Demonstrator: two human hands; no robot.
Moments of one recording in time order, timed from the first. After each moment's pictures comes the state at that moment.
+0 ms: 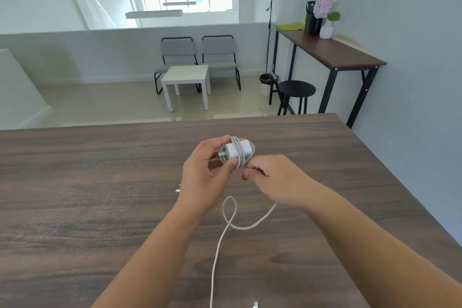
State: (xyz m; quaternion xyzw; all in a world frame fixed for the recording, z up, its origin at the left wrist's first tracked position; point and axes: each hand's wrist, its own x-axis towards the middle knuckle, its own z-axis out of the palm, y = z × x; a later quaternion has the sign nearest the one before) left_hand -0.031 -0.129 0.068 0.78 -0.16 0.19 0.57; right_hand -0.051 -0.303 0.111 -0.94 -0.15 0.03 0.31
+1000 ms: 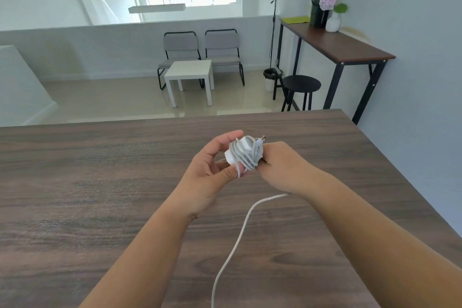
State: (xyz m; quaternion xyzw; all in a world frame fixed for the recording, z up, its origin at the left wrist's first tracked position) left_hand -0.036 -0.125 0.085 0.62 -0.23 -0.07 0.75; right_hand -0.030 -0.304 0.115 -0.94 -0.16 0.01 0.29
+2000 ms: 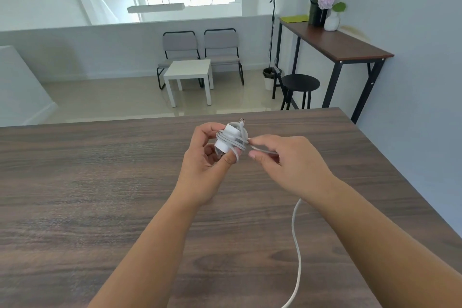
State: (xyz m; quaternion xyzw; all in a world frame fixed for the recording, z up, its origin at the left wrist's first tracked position) left_hand -0.029 -0.134 0.082 0.70 -0.20 0.10 0.68; right_hand -0.047 -0.322 0.113 -0.92 -0.19 -0.18 0.29
